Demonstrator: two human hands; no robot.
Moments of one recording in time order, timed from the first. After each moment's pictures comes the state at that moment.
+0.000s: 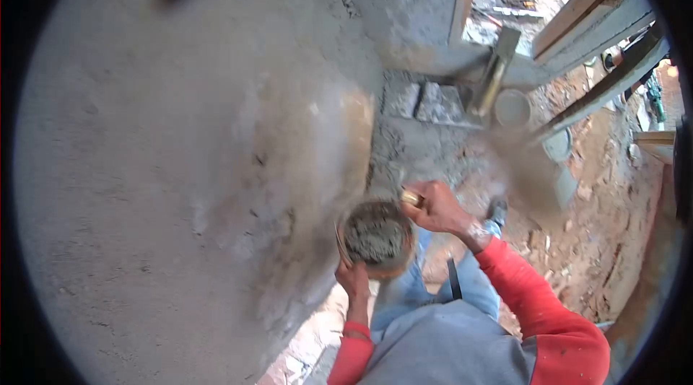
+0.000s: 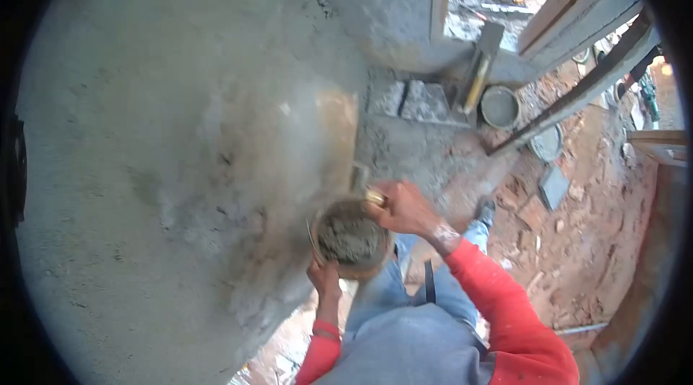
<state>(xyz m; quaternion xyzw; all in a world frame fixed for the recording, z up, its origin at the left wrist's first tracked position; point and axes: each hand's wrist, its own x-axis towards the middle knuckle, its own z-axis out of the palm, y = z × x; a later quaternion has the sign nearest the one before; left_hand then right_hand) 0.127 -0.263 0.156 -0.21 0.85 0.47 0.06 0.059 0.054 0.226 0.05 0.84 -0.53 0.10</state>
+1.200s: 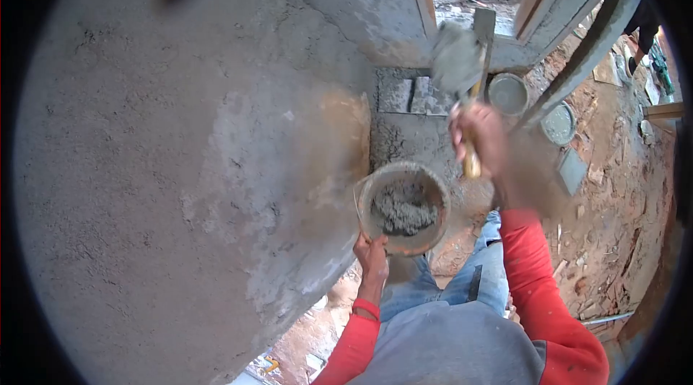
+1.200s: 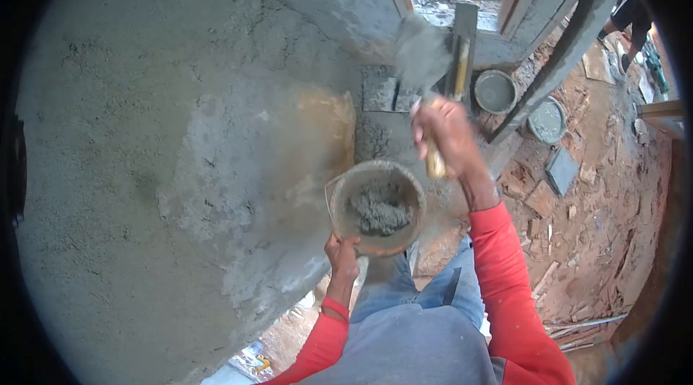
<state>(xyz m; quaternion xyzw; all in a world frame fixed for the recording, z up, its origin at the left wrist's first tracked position) 0.158 -0.147 0.171 -0.24 0.72 0.61 0.20 0.094 0.225 0.260 0.23 0.45 -0.86 -0.08</state>
